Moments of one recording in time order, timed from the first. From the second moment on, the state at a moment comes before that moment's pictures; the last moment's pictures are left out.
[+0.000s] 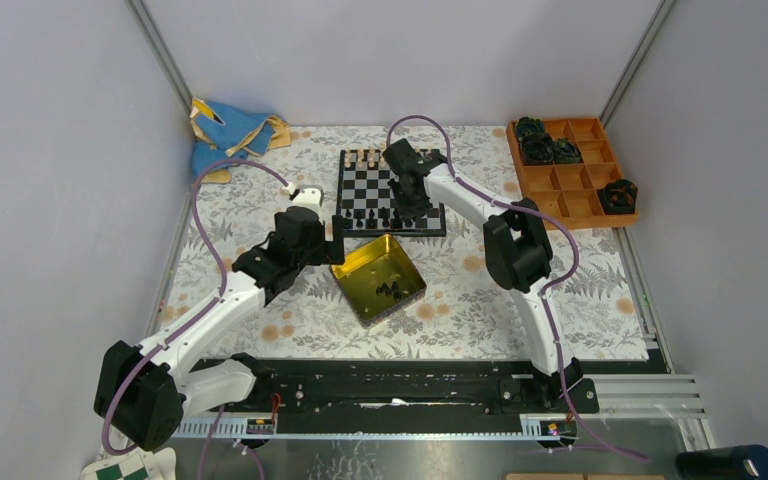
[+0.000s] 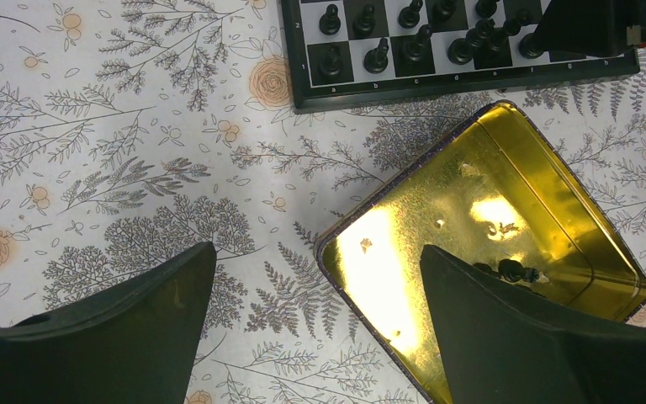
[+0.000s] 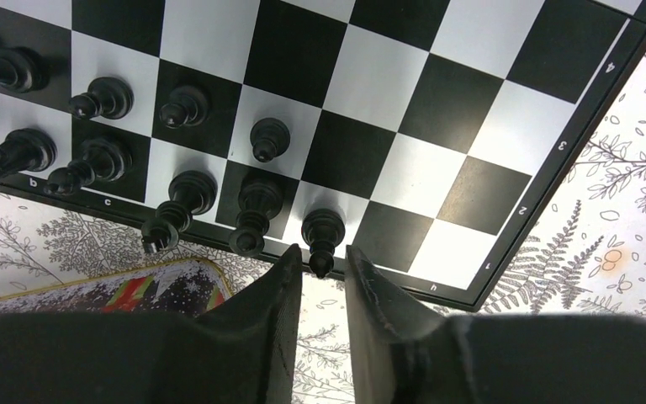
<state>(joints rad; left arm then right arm) -0.52 1.11 0.77 -0.33 -0.25 -0.32 0.61 2.29 1.98 -0.86 0.12 0.26</state>
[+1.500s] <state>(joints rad) -0.52 1.11 0.76 -0.31 -0.28 -0.35 0.93 1.87 1.52 -0.74 0.06 0.09</state>
